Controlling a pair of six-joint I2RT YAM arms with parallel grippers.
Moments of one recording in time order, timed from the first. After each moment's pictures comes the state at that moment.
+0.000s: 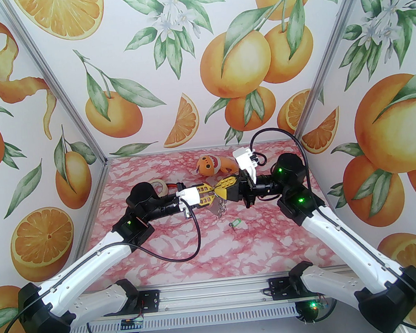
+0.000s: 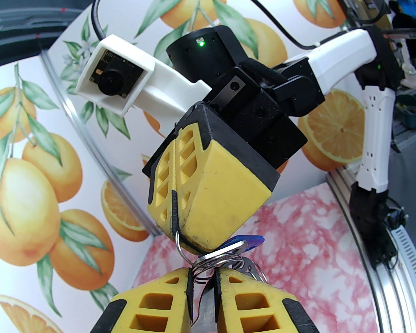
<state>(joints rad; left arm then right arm) -0.75 1.14 0.95 0.27 0.64 0.44 0.45 1.08 1.04 0.09 -1.12 0.39</state>
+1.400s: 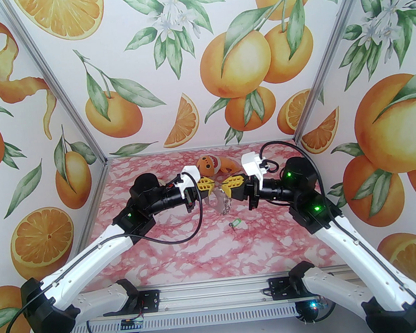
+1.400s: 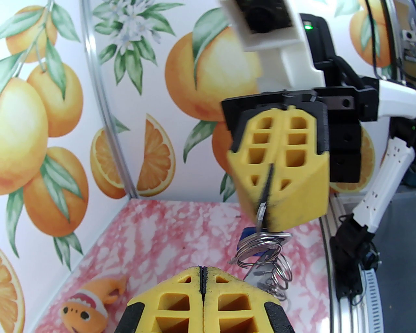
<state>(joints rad) -0.72 1.20 1.06 0.13 0.56 0.14 0.45 0.96 1.06 -0.16 -0.86 0.03</state>
